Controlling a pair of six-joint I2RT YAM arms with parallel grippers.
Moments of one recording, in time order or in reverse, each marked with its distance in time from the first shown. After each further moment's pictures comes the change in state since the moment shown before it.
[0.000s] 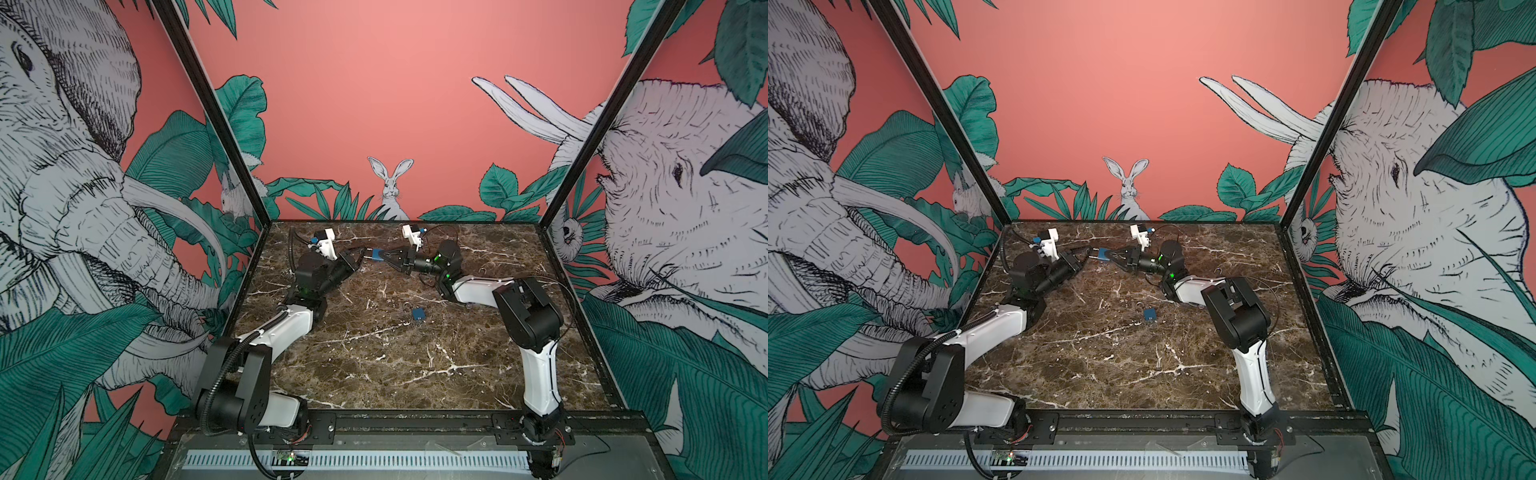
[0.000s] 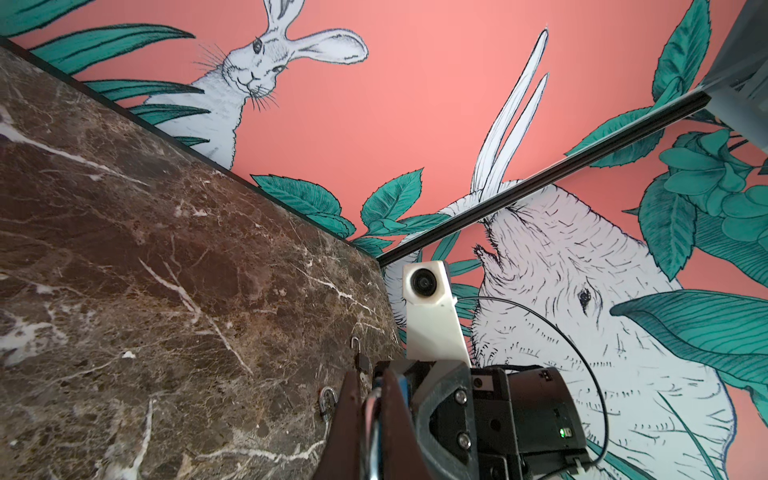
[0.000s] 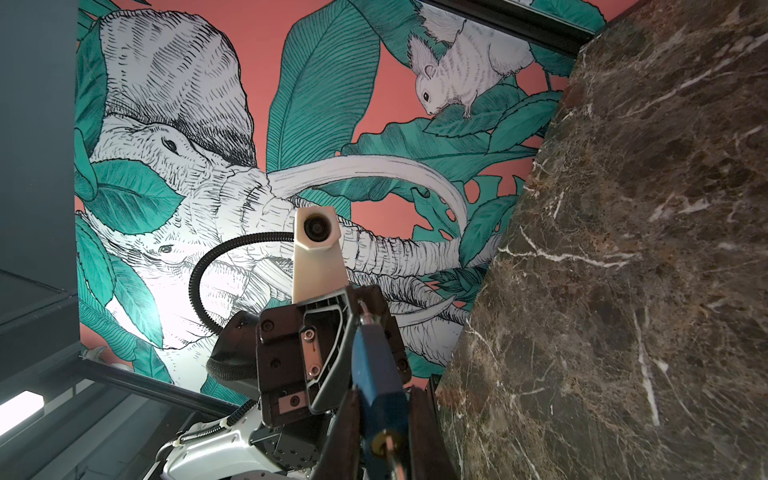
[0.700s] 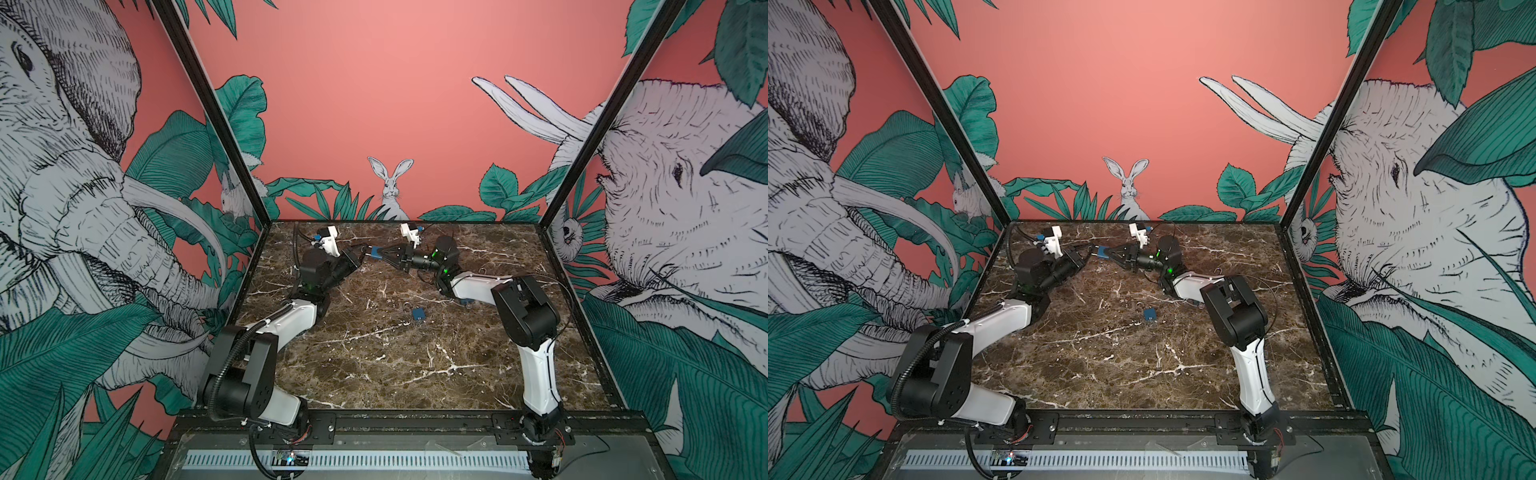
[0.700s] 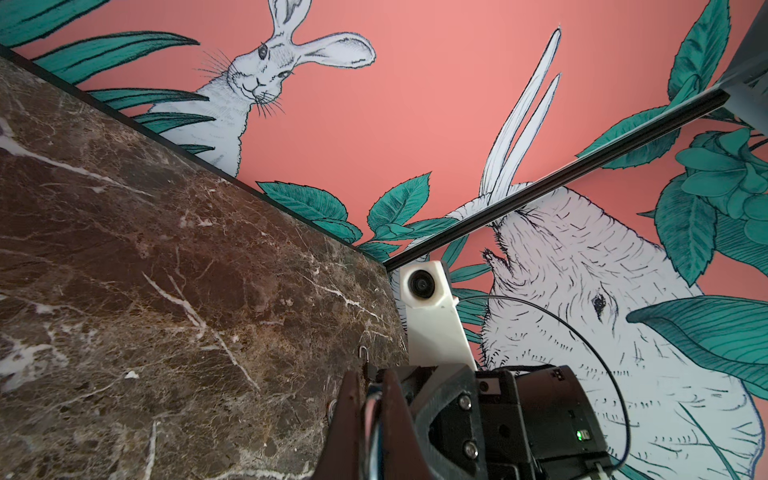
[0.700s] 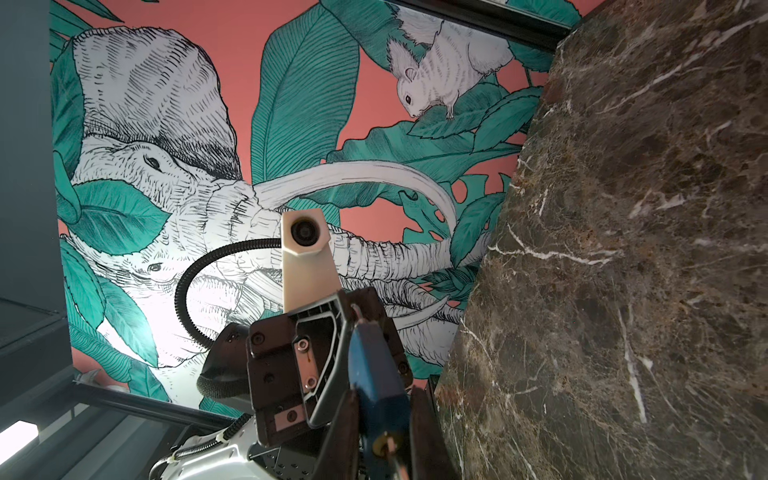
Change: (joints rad) left arm -0.008 0.074 0.039 0.025 -0.009 0.016; right arm -0.002 0.020 0.058 -0.106 -0.013 -0.003
